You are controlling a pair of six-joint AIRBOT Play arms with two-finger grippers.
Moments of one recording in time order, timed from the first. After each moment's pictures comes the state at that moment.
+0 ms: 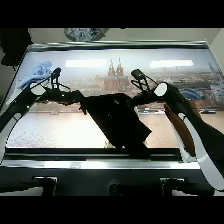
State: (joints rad) left arm -0.11 -1.48 1.28 0.95 -0.95 -1.41; right arm 0.22 -1.50 1.31 -1.03 0.92 1.01
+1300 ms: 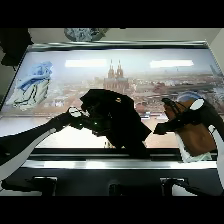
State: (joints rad) left arm -0.49 -1.61 1.03 0.47 -0.97 -1.33; right arm -0.20 -1.37 0.96 -1.11 1.34 0.85
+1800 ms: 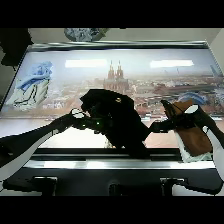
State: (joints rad) left arm -0.52 -1.62 1.03 0.45 -0.88 -1.33; right arm -0.20 -1.47 0.89 -0.92 1.20 0.85
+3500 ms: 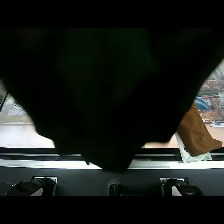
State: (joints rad) left arm -0.23 -0.97 1.93 1.17 -1.05 -1.52; right arm -0.09 -0.89 1.87 -1.05 1.14 0.87
